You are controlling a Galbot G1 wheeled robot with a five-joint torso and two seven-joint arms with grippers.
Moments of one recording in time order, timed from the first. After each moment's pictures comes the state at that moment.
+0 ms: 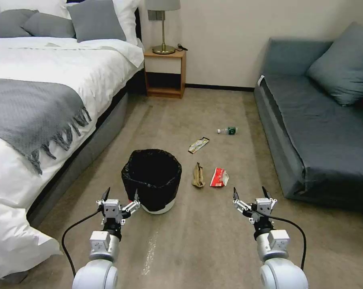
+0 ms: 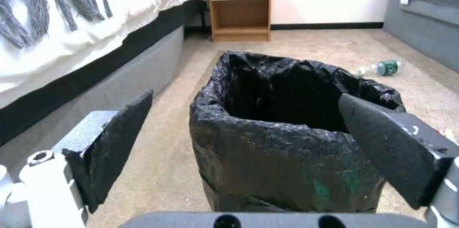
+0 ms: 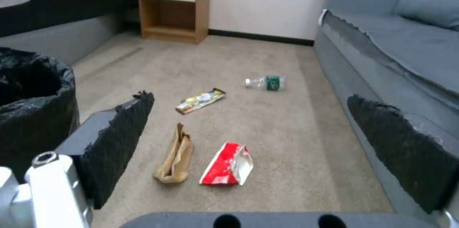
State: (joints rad) left arm 1.55 -1.50 -0.55 -2.00 0.00 0.00 0.00; right arm -1.55 1.50 0.55 2.00 0.00 0.00 0.00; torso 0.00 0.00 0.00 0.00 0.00
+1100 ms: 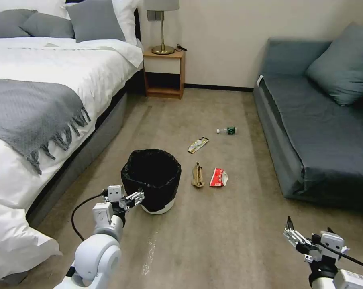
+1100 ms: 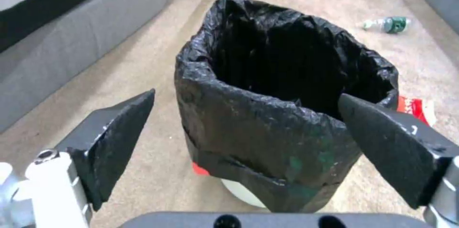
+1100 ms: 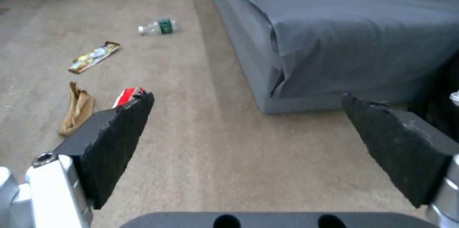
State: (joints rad) left arm 1.40 -1.20 -0.35 -2.14 -0.47 0.46 -0.43; right arm -1.98 1.61 0.74 2.42 0.14 -0.22 0.19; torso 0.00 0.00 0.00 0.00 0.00
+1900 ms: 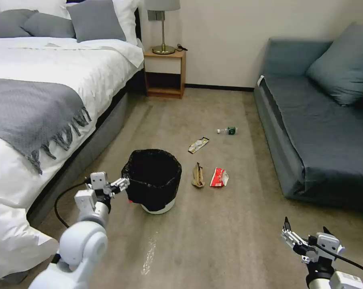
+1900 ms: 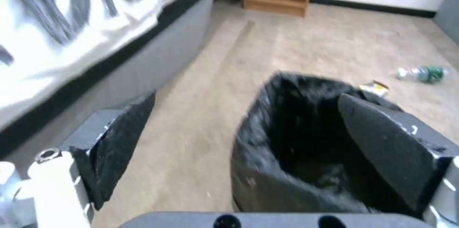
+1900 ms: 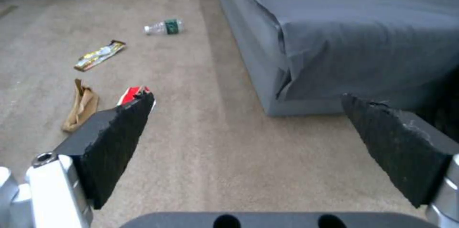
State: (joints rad) left arm 1.28 -1.14 -0.45 -2.12 -0.54 0.46 -0.44; right arm -1.97 1.61 0.74 2.38 0.12 -0.18 0.17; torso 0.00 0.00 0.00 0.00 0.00
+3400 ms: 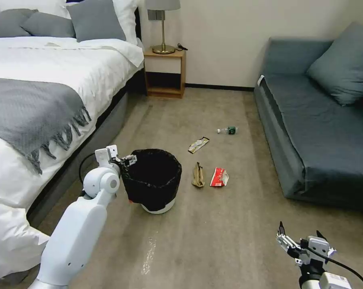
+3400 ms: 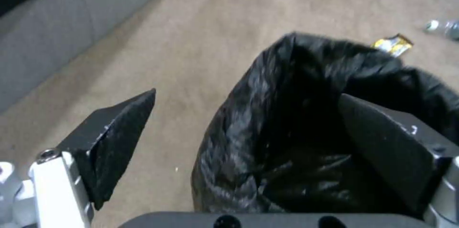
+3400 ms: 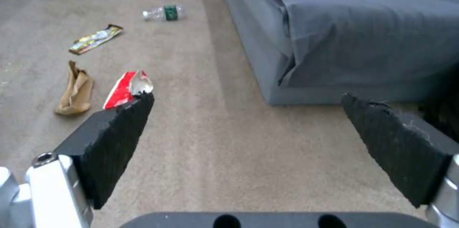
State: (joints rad) left arm 0.81 -1.18 -0.29 -1.64 -0.81 0.67 -0.54; right arm -1.95 1.61 0.72 2.31 0.08 -0.15 0.17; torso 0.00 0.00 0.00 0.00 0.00
